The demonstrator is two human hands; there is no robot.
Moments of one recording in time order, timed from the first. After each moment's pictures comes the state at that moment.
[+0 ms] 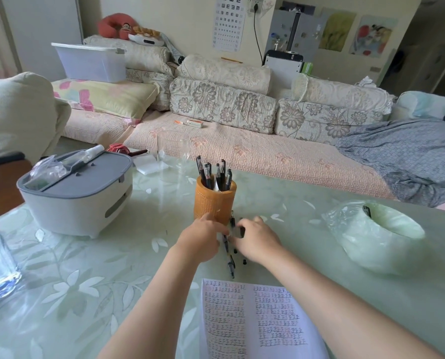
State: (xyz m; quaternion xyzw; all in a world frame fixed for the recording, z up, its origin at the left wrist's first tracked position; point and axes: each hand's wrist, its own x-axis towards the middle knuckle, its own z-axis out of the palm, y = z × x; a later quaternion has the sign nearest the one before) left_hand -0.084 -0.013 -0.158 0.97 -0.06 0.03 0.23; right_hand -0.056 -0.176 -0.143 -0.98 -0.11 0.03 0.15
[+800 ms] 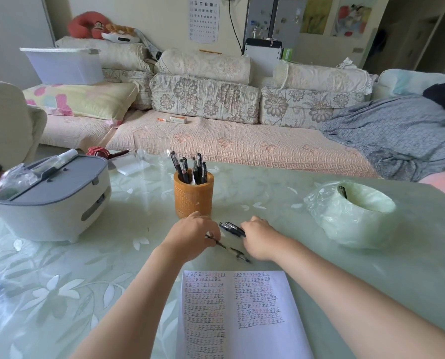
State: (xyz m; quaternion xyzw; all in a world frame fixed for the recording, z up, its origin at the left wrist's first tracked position) left_hand -0.093 -0.034 -0.152 0.96 -0.19 0.10 0.17; right_hand -0.062 -0.232 -0.141 -0.98 -0.16 0.09 0.04
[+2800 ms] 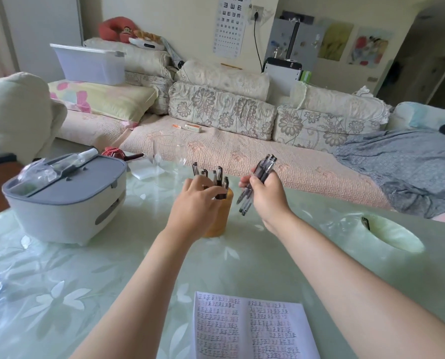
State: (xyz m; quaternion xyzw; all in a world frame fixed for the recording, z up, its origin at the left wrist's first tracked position) left_hand -0.063 -0.009 -0.105 0.91 -0.05 0.32 0.25; right_hand -0.009 -0.164 -0.067 -0.75 -0.11 -0.12 0.65
